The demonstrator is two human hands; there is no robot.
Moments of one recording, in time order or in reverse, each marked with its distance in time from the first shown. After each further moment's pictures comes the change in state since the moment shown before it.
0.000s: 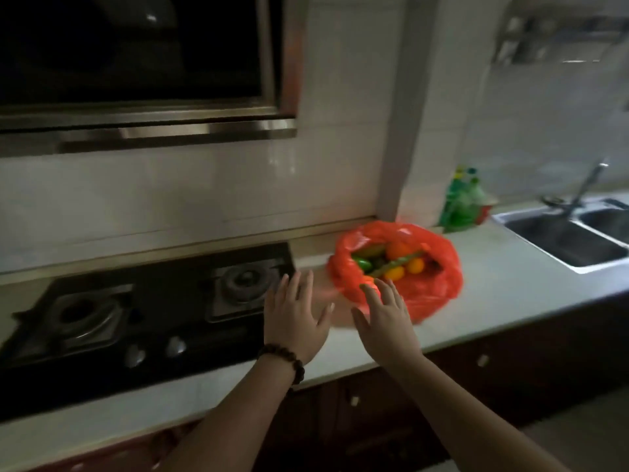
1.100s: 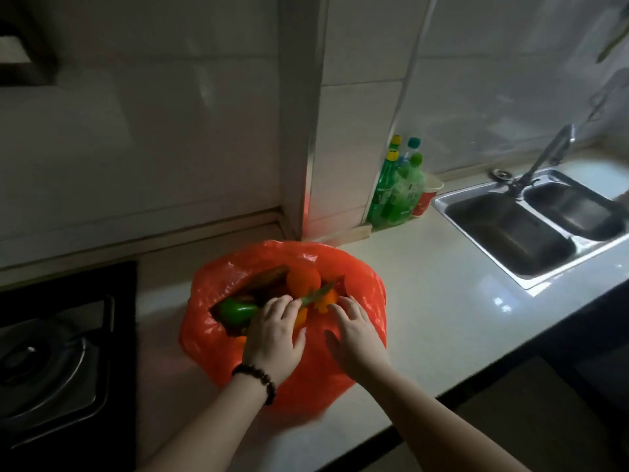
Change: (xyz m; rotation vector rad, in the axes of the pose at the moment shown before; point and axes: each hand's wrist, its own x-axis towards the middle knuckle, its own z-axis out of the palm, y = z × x) left_hand 0.245 0.143 0.263 -0.137 -0.215 0.155; right_hand 0.226 0.291 0.039 -0.108 -0.314 0.142
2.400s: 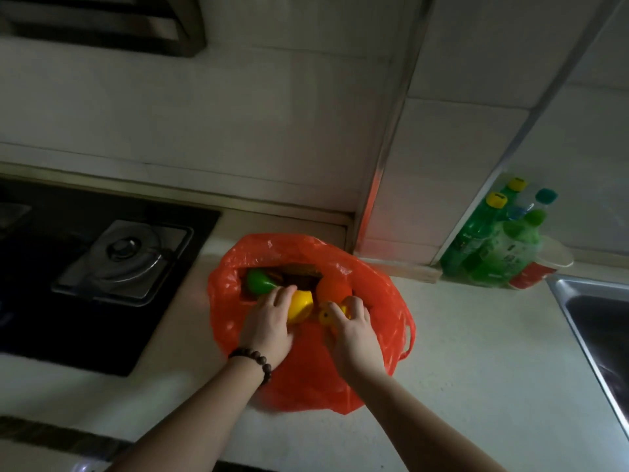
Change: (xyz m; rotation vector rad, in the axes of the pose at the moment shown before) left_hand 0.011 0.043 0.009 0.018 0.114 -0.593; right_hand 0.061 0.033 -0.024 0.044 -0.106 -0.453
